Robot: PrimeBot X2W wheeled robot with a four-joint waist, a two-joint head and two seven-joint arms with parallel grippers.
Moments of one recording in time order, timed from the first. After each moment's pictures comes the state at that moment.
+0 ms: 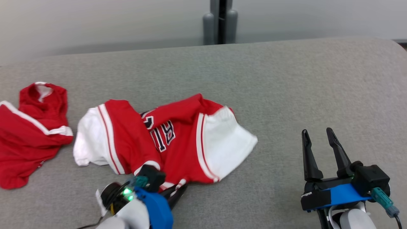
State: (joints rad) left arm -0.39 0.32 -0.74 0.27 -0.57 -0.09 0.29; right arm -0.15 -0.05 0.01 0.18 0.12 0.13 -0.26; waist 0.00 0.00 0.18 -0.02
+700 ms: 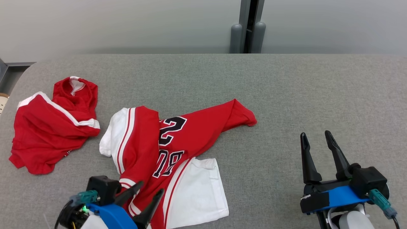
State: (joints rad) left arm -0.14 0.53 -0.57 -0.10 -0.71 0.07 0.31; right arm -0.13 -0.05 0.02 0.19 0.10 0.13 -0.26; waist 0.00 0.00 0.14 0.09
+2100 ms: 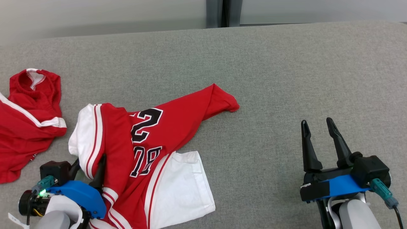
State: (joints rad) left arm -0.36 0.40 -0.45 0.55 -0.63 0.04 -0.12; right arm -0.18 -0.05 0.01 0.18 0.09 0.13 -0.26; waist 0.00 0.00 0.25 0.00
